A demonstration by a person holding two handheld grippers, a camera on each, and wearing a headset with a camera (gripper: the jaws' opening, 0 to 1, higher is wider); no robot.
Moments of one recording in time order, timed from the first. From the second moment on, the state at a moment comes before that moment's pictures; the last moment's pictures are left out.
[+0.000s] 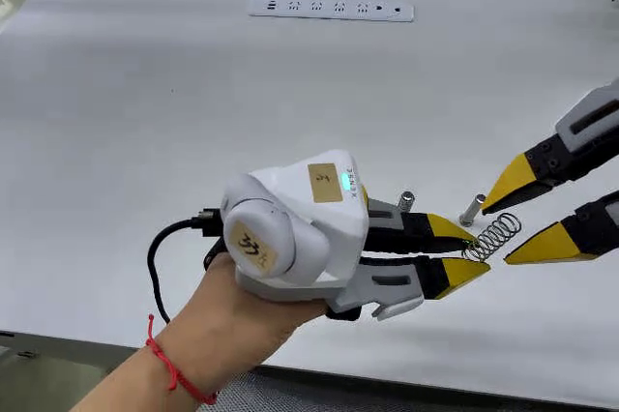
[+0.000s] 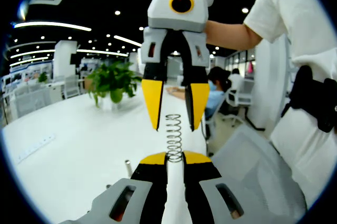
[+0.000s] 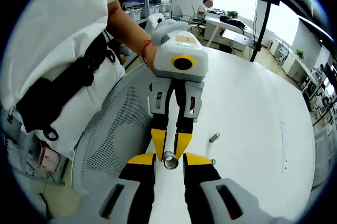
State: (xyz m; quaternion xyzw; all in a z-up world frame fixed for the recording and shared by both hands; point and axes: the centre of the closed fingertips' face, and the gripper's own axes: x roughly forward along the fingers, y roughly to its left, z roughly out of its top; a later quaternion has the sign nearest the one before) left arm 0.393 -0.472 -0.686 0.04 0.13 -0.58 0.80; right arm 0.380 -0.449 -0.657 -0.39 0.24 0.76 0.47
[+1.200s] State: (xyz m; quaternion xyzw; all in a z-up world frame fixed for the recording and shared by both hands) left arm 0.394 -0.474 -0.687 0.02 0.13 -0.58 0.80; right arm 0.385 -0.457 -0.675 -0.49 0.24 0.76 0.36
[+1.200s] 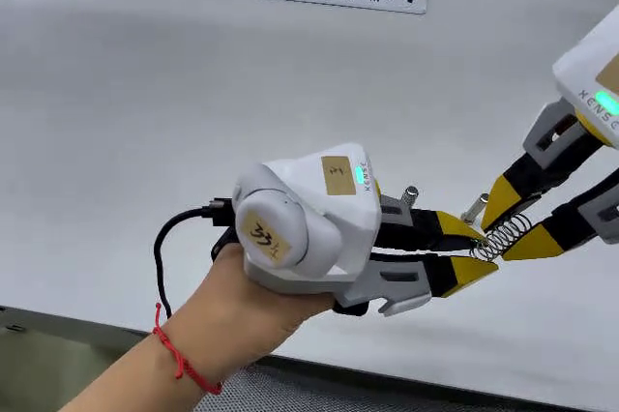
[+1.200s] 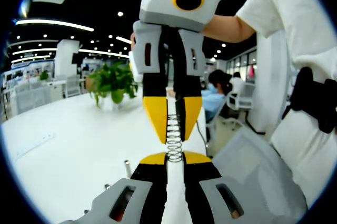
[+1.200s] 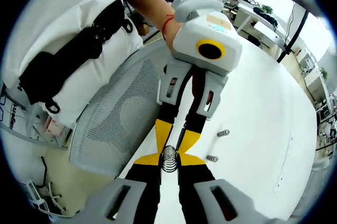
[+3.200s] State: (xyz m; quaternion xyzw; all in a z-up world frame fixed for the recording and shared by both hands) left arm 0.411 -0.361 -0.713 0.08 0.16 -0.49 0.85; right arm 0.472 -0.492 -0.694 -0.47 0.32 0.66 0.50
